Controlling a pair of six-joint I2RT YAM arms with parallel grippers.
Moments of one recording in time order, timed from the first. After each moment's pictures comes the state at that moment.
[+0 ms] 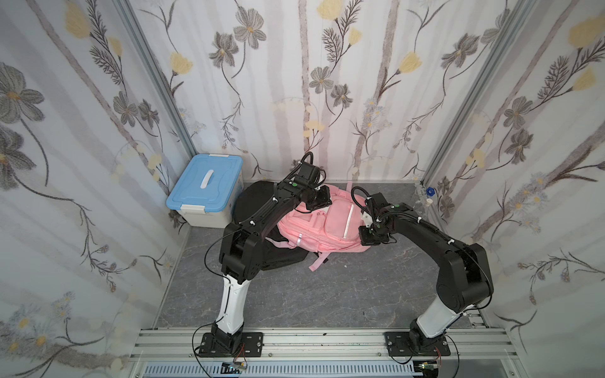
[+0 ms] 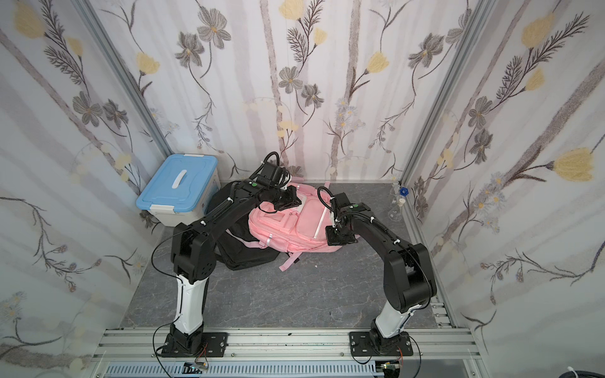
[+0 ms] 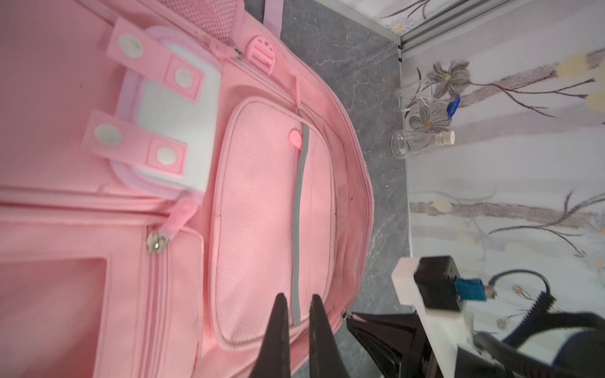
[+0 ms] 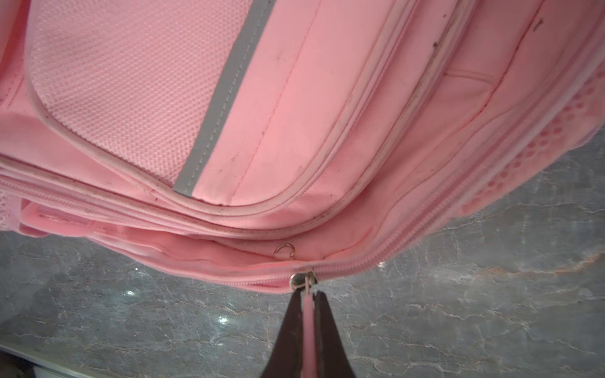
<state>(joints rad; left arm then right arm) -0.56 2.19 2.08 -0.71 0.42 -0.67 0.34 1.69 1.29 -0.91 -0.14 0.29</state>
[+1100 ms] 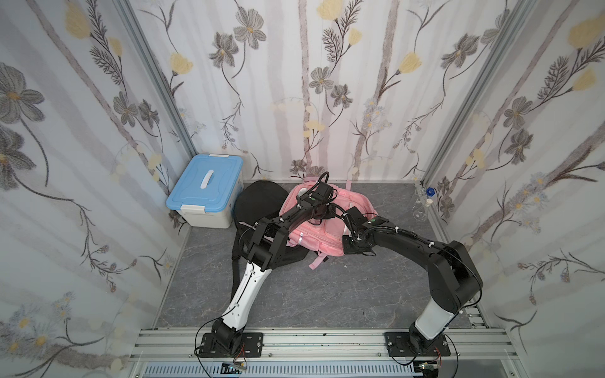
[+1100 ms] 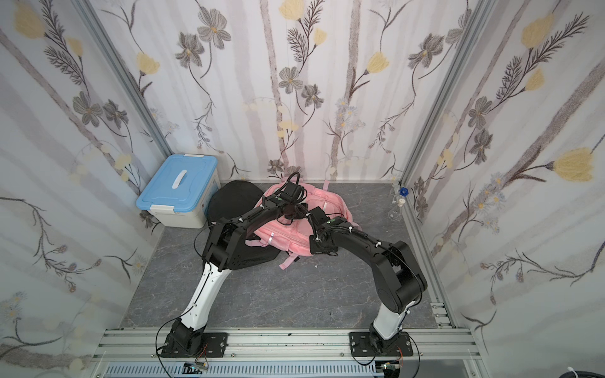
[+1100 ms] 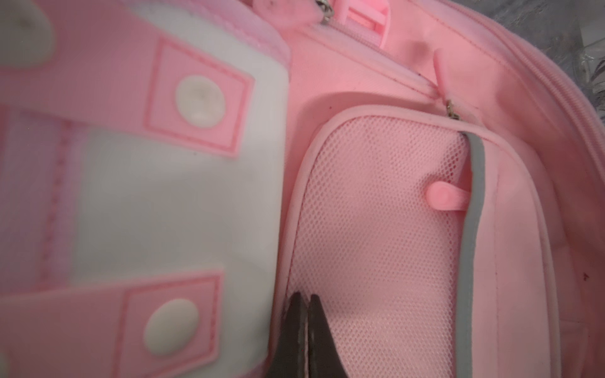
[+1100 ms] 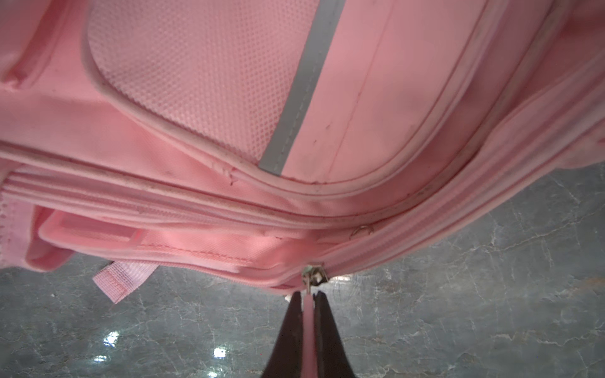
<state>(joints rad) -0.60 2.53 2.12 -0.55 0.16 -0.49 0.59 1.71 1.20 -0.76 0.07 0.56</state>
